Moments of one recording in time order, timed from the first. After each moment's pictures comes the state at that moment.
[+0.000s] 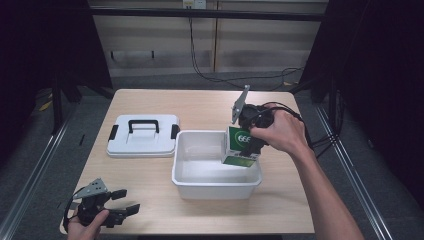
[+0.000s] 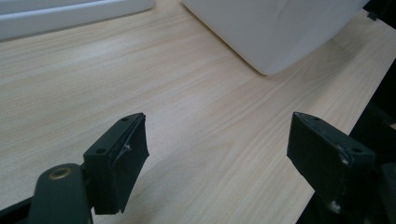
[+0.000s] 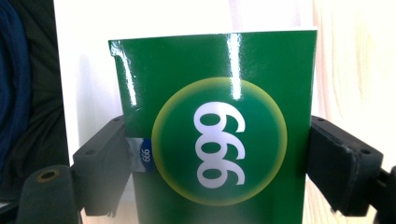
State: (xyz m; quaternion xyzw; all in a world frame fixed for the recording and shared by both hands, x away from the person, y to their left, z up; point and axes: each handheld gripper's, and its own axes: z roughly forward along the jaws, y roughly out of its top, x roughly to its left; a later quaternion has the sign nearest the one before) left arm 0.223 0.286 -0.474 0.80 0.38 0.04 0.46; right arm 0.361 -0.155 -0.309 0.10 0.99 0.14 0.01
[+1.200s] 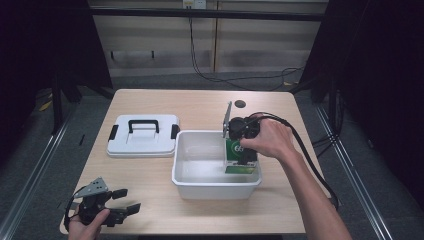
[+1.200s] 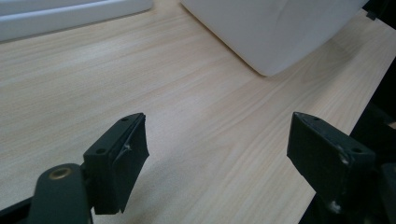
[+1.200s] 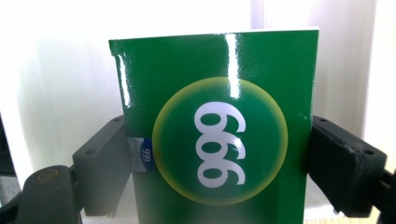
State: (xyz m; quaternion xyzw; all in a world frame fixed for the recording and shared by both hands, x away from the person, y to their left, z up) left arm 0.225 0.285 -0.474 0.80 0.38 0.03 0.46; right arm 0.368 -0.133 -0.352 0.07 1.00 0.06 -0.01
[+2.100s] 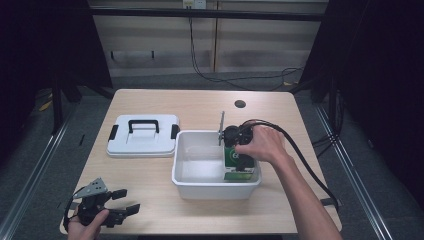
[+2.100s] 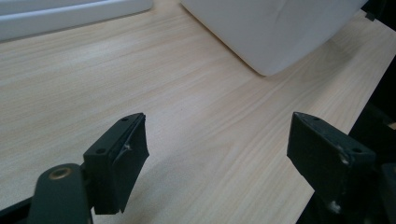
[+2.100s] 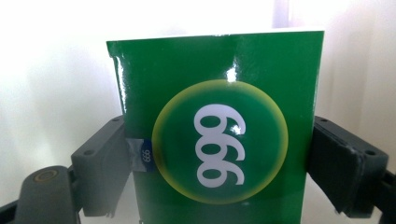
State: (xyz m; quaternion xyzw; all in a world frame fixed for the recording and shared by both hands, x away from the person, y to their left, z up) left arm 0.224 0.286 -0.474 0.80 0.38 0.03 0.46; right arm 0.372 -0.122 -0.387 0.07 1.00 0.02 -0.03
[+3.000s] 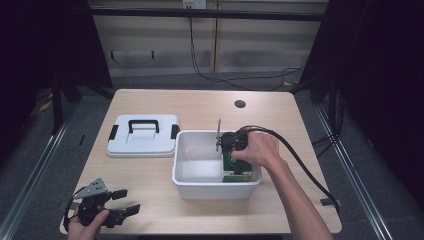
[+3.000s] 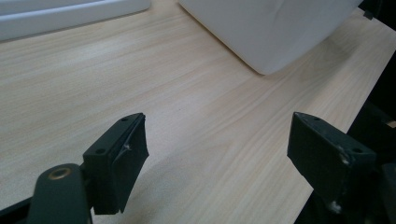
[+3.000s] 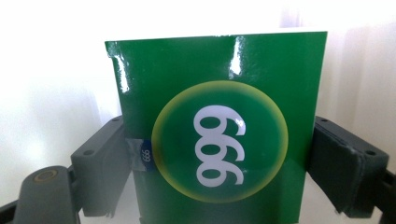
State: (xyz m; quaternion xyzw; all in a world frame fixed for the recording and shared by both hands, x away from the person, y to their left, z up) left arm 0.223 0.285 -0.474 0.80 0.38 0.03 0.46; right arm 0.374 -0.118 -0.414 0.07 1.00 0.00 -0.02
